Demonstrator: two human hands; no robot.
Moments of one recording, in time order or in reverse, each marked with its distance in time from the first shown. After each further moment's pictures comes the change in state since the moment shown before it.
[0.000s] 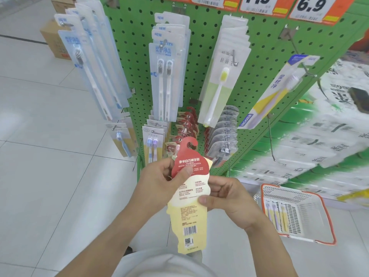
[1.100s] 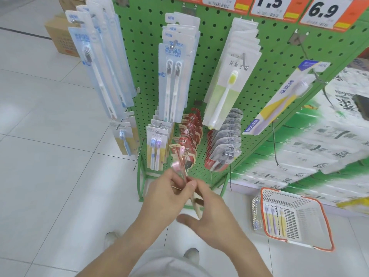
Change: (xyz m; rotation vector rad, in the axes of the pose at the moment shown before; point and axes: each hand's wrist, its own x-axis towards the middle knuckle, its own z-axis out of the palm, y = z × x) left_hand -0.013 -0.016 0.016 0.050 0.071 -0.095; right_hand -0.001 0.012 0.051 -0.798 0.138 -0.053
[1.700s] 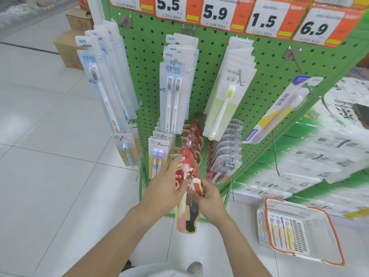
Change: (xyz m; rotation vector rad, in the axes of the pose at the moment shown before) left_hand 0.055 -0.014 -0.009 0.497 -0.038 0.314; right_hand 0.074 0.060 0.015 0.386 0.183 0.177
